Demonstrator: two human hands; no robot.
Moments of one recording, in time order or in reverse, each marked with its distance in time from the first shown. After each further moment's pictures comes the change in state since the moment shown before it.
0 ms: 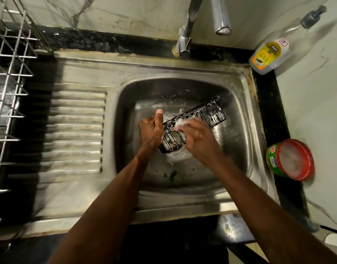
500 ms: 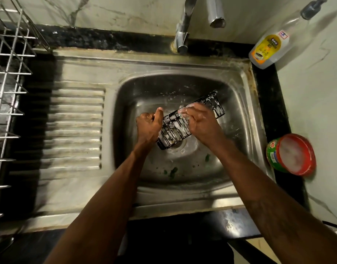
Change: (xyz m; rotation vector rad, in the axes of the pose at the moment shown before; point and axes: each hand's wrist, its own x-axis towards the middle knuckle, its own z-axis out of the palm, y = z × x) left_hand 0.003 -0.001 -0.004 0.015 -0.038 -0.083; right_hand 0.029 0.031 -0.005 0.008 0.084 0.068
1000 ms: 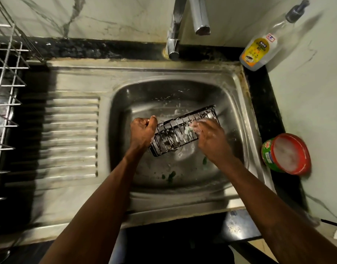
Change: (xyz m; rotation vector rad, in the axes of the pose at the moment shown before) left_hand -0.001 0.004 -0.011 0.018 -0.095 0.052; right_hand -0.050 0.016 -0.012 -0.151 0.133 -0.035
